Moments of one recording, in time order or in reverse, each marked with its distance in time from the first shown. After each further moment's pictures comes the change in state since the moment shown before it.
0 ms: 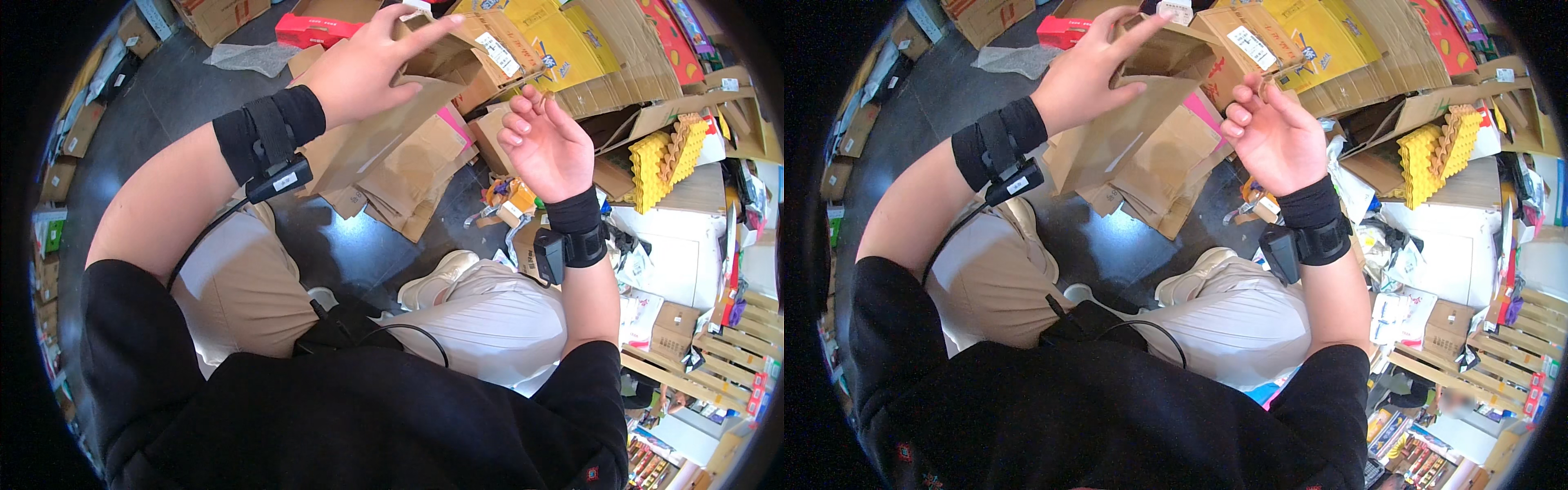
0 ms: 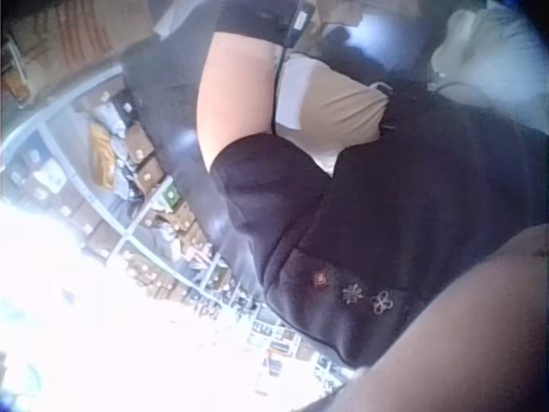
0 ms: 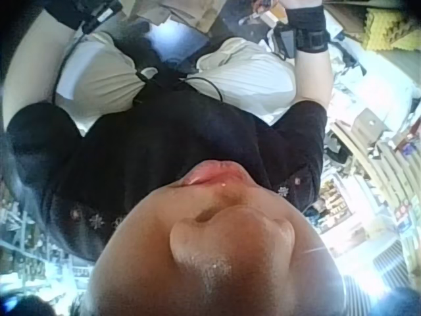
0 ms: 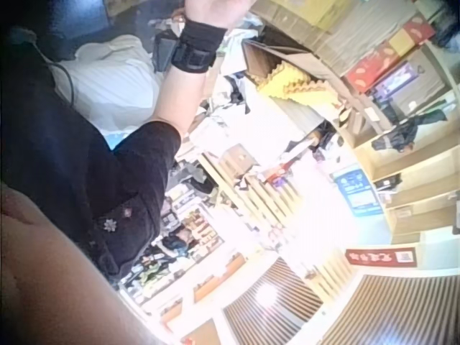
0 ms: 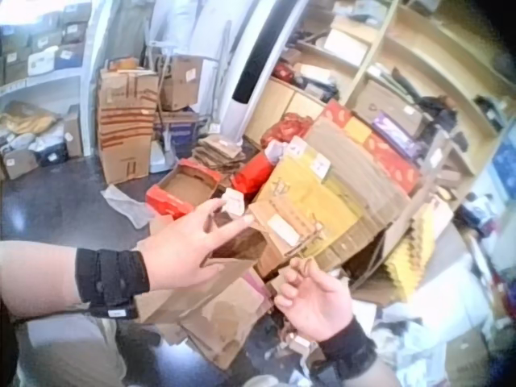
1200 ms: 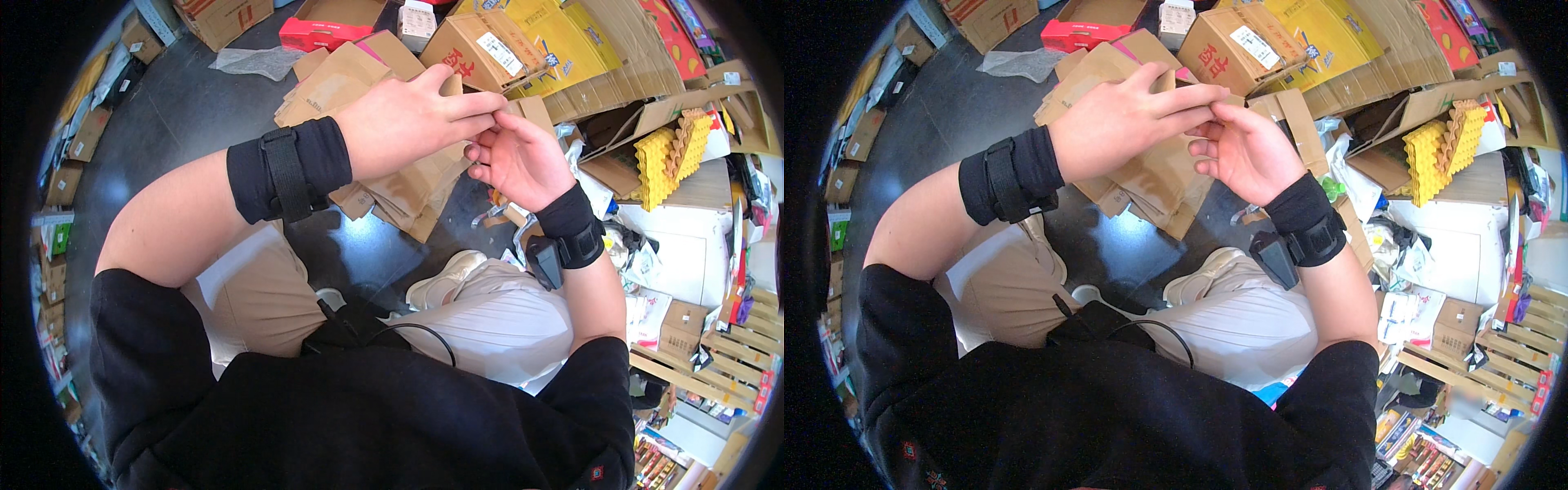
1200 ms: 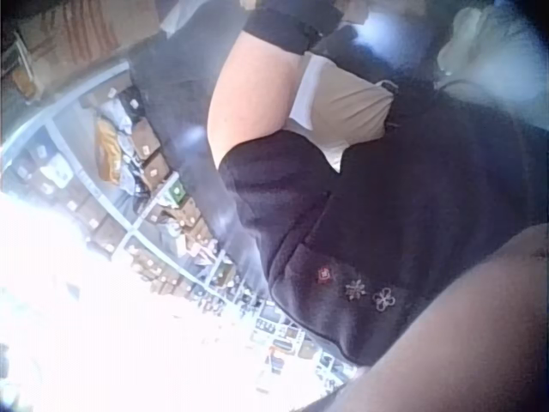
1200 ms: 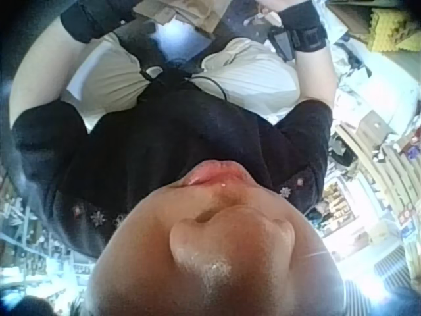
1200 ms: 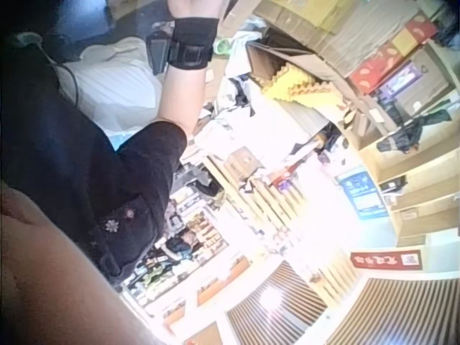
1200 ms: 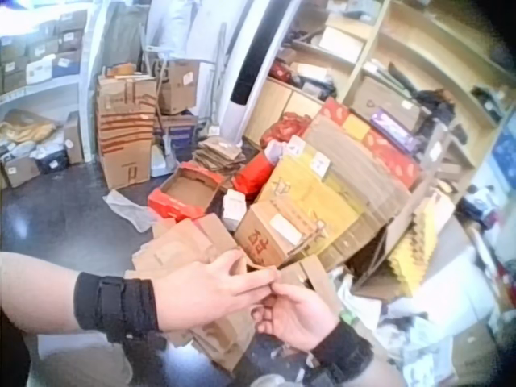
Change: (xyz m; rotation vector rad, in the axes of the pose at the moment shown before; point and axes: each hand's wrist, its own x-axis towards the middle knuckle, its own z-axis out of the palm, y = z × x) left_hand -0.011 0.035 0.022 0.213 -0.142 0.312; right_hand 0.002 0.023 -0.006 -0.159 0.105 0.335
